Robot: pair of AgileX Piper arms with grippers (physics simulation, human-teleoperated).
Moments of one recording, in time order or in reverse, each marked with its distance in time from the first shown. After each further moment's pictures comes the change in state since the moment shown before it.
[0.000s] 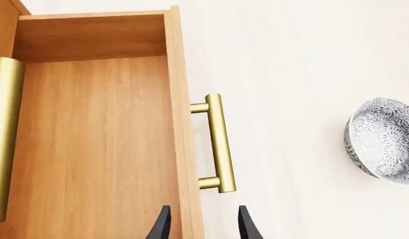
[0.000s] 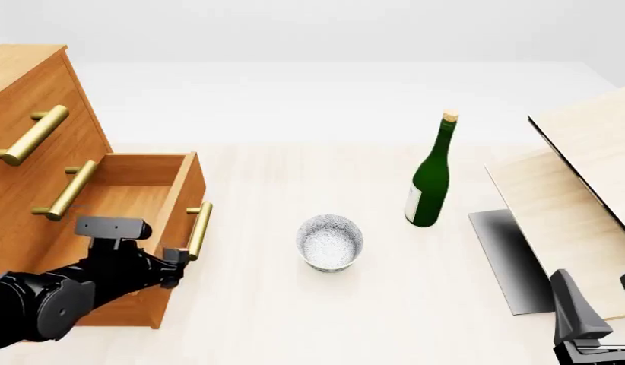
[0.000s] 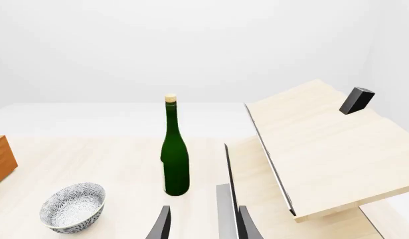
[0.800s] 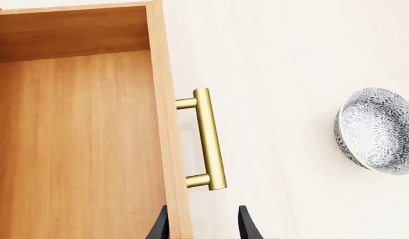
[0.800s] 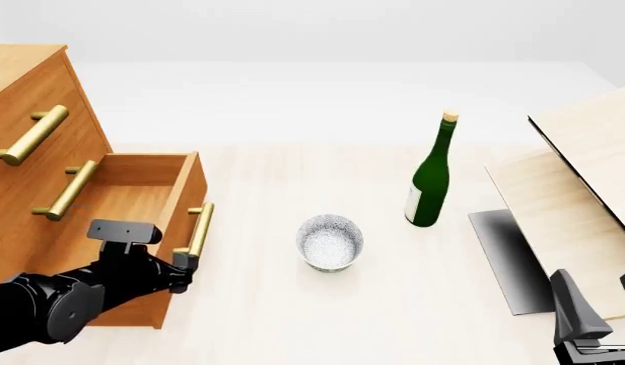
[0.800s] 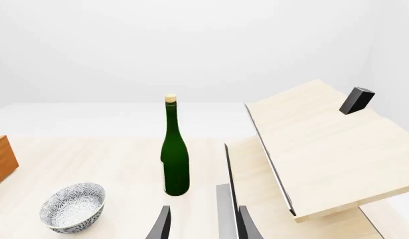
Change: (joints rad) left arm -0.046 0.029 0.004 -0.015 -0.005; right arm 0.000 0.000 0.000 0.000 0.000
